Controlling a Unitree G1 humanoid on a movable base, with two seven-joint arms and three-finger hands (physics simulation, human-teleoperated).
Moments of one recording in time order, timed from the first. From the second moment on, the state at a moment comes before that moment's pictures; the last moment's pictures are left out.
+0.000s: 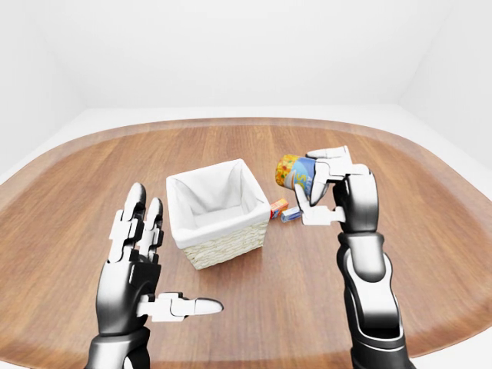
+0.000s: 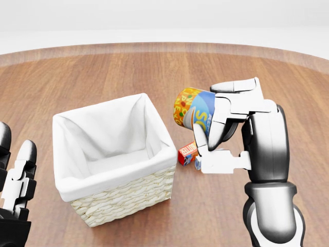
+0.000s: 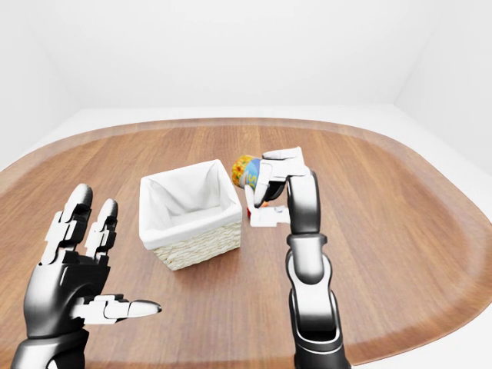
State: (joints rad) left arm 0.47 -0.04 0.05 -0.87 -0.10 0.09 -0.18; right arm -0.15 0.00 0.05 -0.50 -0.26 0.09 -0.03
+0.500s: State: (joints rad) left arm 0.48 -0.05 0.07 -0.88 -0.12 0.09 -0.20; right arm -0.25 0.07 0.16 -0.45 -0.38 0.09 -0.03
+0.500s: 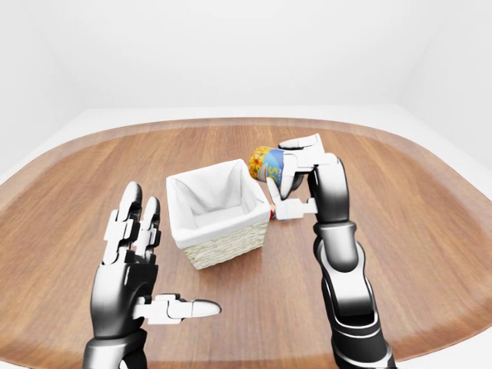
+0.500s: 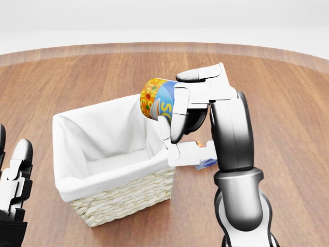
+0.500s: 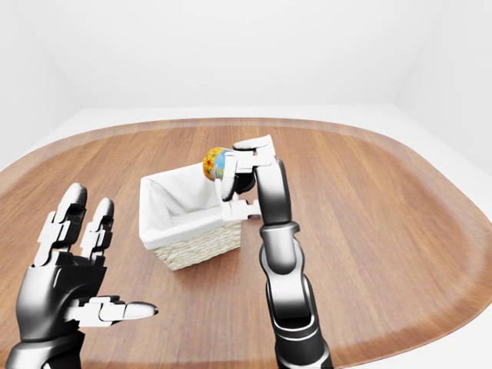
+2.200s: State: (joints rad) left arm 0.49 -0.09 0.13 -0.93 -0.15 0.09 -0.27; right arm -0.59 0.30 0.21 0.31 -0.56 0.09 -0.21
